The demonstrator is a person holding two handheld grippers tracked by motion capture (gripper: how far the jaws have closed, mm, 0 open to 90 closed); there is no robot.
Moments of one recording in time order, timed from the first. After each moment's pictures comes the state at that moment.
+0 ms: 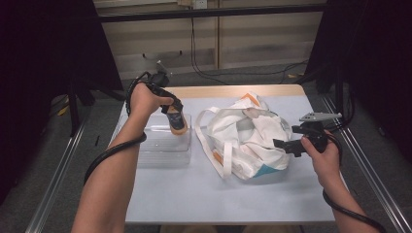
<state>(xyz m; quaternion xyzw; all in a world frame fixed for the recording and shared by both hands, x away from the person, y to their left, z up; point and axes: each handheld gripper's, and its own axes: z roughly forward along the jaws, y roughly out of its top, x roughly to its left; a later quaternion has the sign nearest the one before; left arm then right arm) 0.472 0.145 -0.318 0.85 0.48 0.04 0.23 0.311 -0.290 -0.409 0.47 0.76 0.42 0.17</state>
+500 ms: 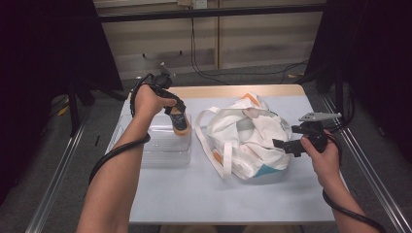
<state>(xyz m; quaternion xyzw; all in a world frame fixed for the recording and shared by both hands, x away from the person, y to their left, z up) 0.475 0.138 -0.328 0.85 0.48 0.03 0.23 0.311 -0.288 -0.408 0.47 0.76 0.42 0.17</state>
